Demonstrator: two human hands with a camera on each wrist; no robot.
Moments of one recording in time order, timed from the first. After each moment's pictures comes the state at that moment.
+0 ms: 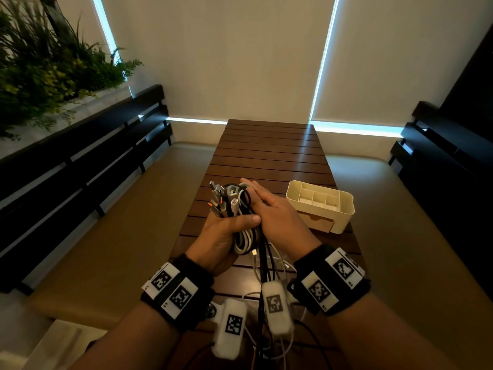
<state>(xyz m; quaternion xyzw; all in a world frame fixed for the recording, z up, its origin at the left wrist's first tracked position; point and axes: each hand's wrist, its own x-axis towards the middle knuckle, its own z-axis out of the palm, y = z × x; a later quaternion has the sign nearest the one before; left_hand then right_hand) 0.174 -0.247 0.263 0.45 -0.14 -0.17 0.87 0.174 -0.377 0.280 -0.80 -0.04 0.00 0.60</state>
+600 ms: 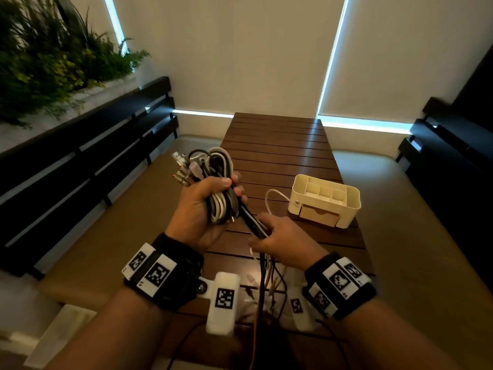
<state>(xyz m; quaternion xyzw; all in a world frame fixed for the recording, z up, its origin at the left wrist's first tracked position) 0.181 -0.211 0.293 0.35 -0.13 -0.14 0.92 0.160 -0.390 0.240 -0.89 -0.10 0.11 0.42</state>
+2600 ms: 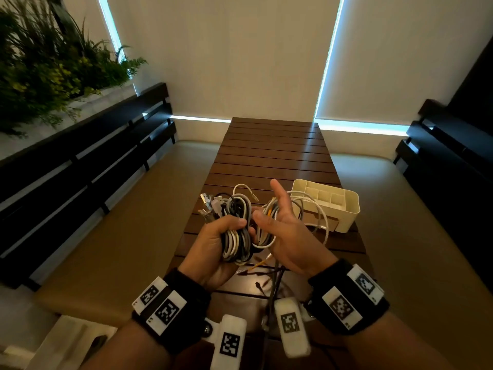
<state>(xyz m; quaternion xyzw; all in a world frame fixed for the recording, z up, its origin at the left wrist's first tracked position) 0.160 -0.229 0.259 0.33 0.01 -0.26 0.91 0.158 -0.381 0.261 -0.57 -0.03 0.12 0.81</state>
